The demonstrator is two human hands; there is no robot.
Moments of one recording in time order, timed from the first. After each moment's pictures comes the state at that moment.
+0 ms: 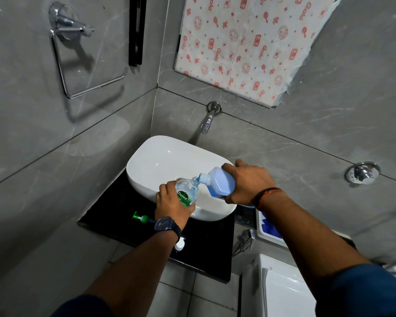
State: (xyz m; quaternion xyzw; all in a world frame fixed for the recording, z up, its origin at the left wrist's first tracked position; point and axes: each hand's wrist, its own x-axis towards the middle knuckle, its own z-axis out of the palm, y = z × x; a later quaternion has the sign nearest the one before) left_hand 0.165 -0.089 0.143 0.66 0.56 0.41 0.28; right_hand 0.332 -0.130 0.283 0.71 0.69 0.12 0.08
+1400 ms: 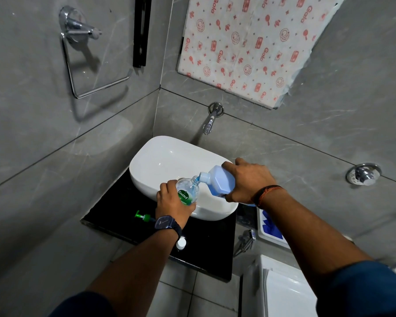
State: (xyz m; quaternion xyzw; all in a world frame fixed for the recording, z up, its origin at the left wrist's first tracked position) left_hand 0.159 -0.091 0.146 0.66 0.56 0.41 0.28; right_hand 0.325 -0.131 0.292 0.70 0.70 0.12 0.10
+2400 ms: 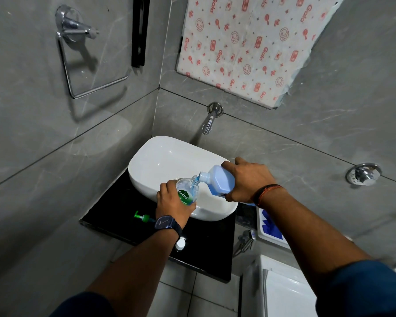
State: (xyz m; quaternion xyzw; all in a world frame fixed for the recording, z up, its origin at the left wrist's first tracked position) left_hand 0.163 -0.088 0.145 0.66 0.56 0.41 0.28; right_hand 0.327 -0.128 0.293 0.70 0.70 0.12 0.09
